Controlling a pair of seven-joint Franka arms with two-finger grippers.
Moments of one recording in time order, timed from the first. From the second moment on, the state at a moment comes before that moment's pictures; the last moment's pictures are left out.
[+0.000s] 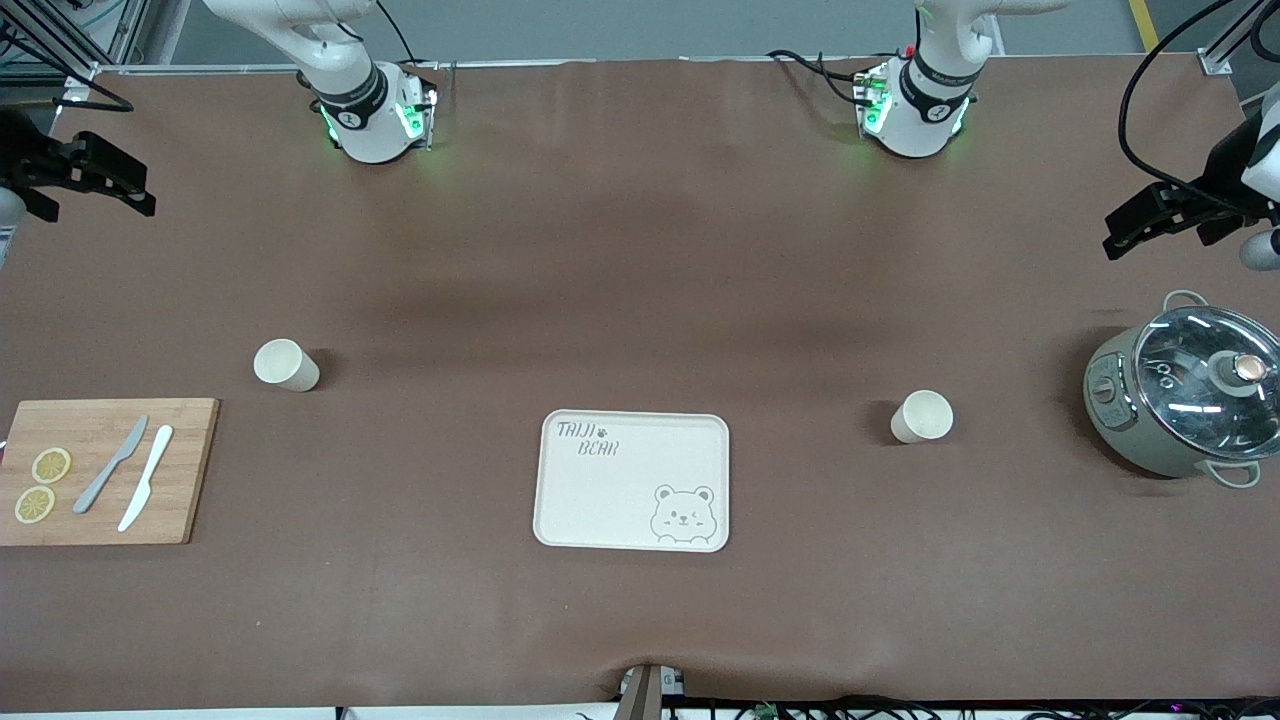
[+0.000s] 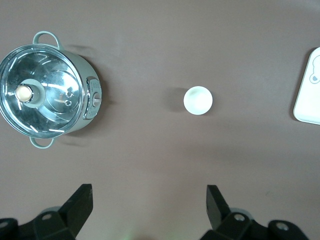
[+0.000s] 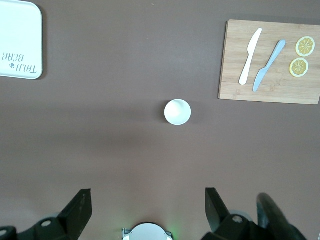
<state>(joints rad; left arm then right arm) -0.03 -0.03 -0.04 -1.54 0.05 1.51 -0.19 0.01 -0.05 0.00 -1.50 -0.02 1.36 -0.07</state>
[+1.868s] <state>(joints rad) -0.02 0.15 -0.02 -1.89 0.05 1.94 -0.19 -0.09 0.07 -0.01 -1.50 0.01 1.43 -0.07</state>
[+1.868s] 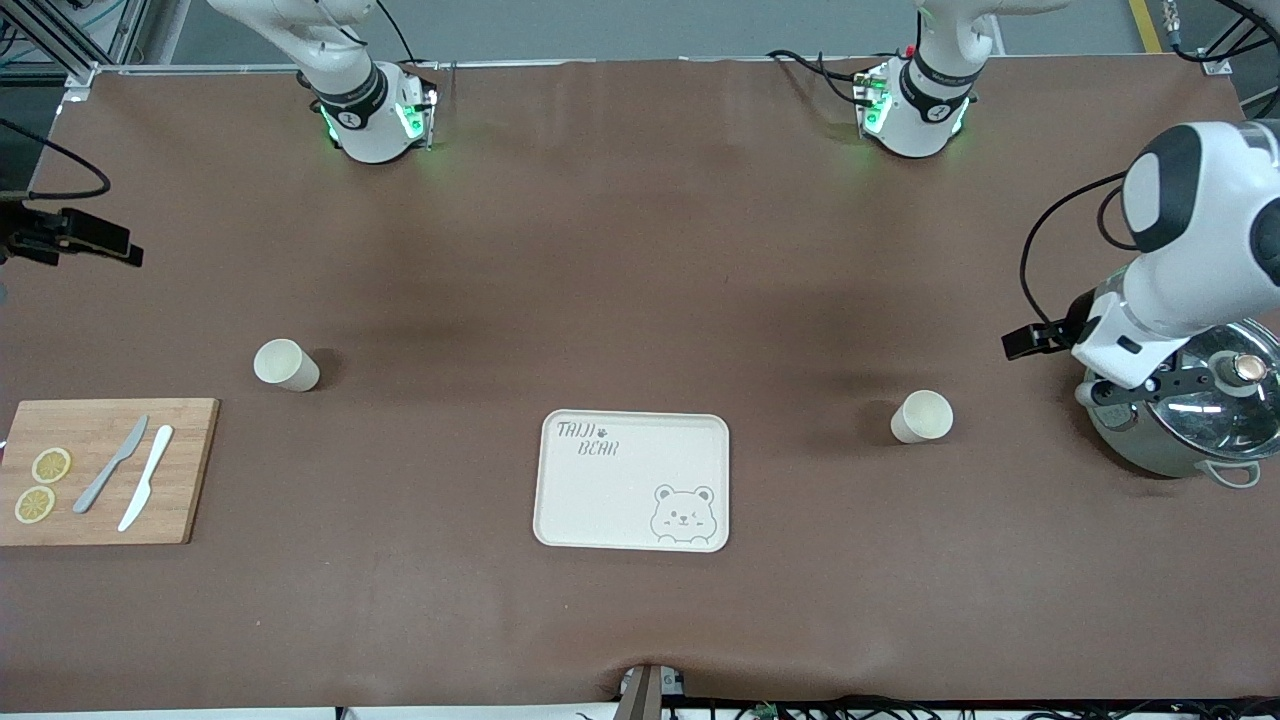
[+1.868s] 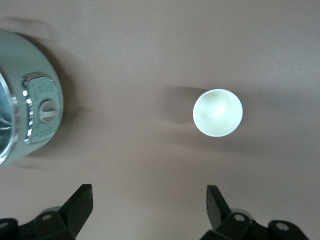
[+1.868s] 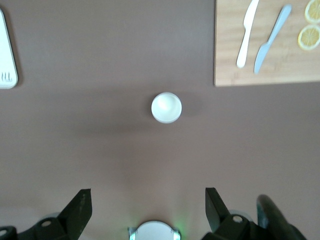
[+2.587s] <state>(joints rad) -0.03 0.28 -0.03 -2.03 -0.05 2.28 -0.20 -0.12 0.21 -0.01 -1.71 0.01 1.73 -0.07</state>
